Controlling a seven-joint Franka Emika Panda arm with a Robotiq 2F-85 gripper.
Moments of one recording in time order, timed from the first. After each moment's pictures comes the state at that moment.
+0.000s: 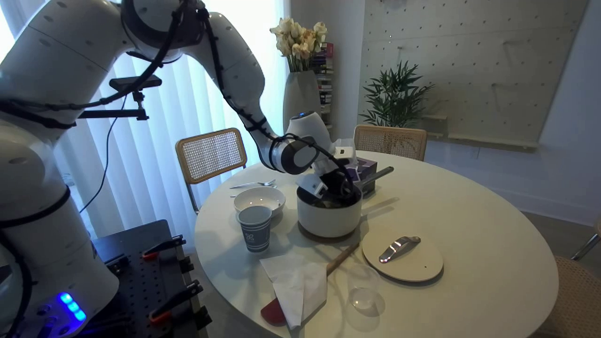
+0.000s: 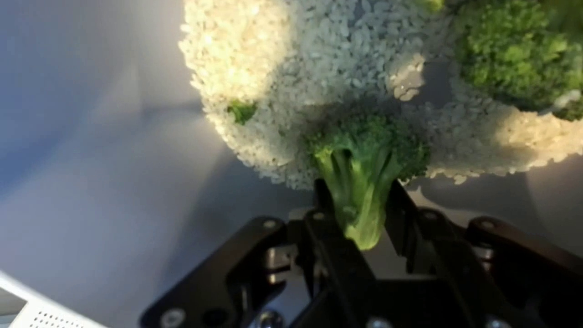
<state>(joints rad) 0.16 0.70 -0.29 -1.98 -0.03 3.10 0.09</state>
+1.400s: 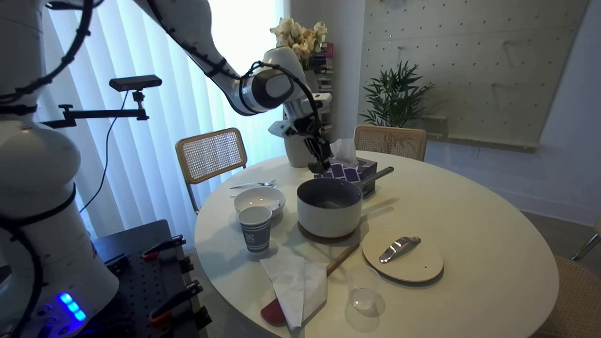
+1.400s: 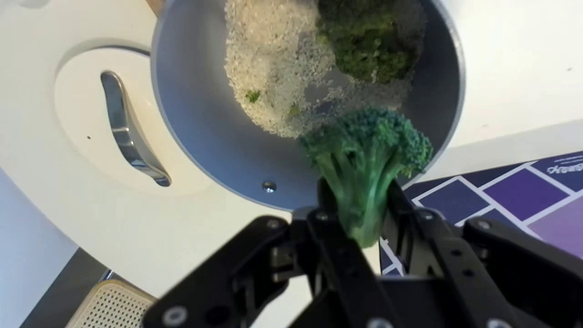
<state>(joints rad) 0.61 0.26 -0.65 -2.19 -0.14 2.74 0.28</state>
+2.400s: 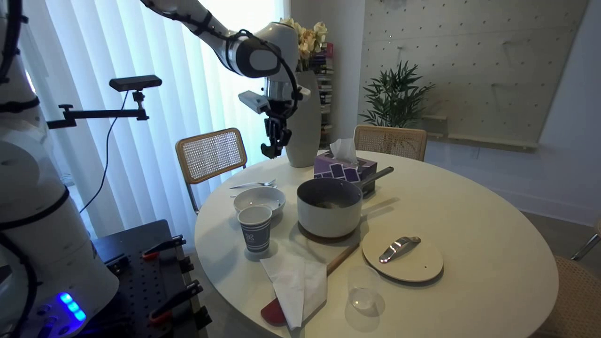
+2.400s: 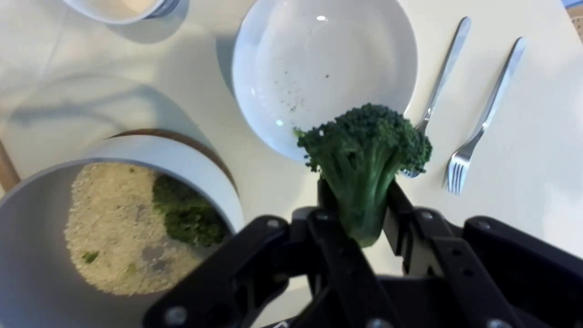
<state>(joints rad) 0.11 0.07 -0.02 -2.16 0.18 2.21 0.00</state>
